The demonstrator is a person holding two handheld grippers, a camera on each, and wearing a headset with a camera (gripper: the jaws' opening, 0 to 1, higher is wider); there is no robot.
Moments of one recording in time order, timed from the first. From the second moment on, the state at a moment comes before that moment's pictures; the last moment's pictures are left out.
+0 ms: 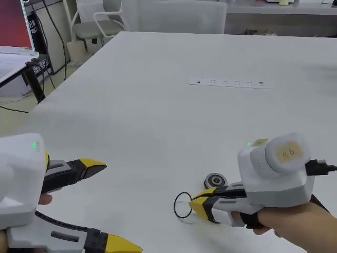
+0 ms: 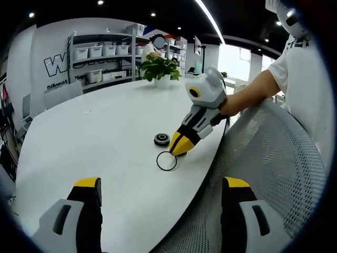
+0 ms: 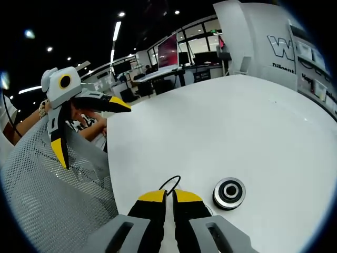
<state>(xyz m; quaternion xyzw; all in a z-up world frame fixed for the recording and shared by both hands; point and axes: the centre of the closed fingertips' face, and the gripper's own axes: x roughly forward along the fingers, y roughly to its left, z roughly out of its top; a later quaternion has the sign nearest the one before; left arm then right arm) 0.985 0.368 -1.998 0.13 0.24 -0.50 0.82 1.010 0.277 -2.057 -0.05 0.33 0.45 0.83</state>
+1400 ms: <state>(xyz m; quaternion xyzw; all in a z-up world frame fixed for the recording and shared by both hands) 0.985 0.358 -1.977 0.10 0.19 -0.52 0.83 1.032 0.216 -2.006 -0.05 0.26 0.43 0.86</state>
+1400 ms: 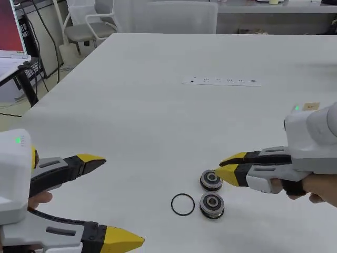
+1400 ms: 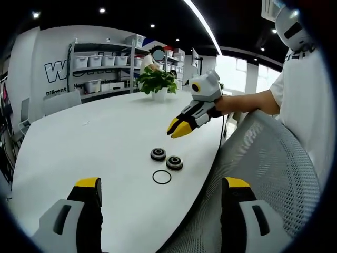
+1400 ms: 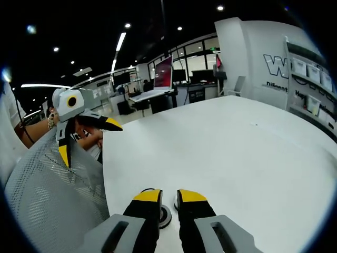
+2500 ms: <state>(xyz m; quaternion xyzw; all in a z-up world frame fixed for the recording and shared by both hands) 1.003 0.252 -1.920 0.17 0.10 -0.66 0.73 1.001 0.208 -2.066 -0.10 0.36 0.47 0.80</state>
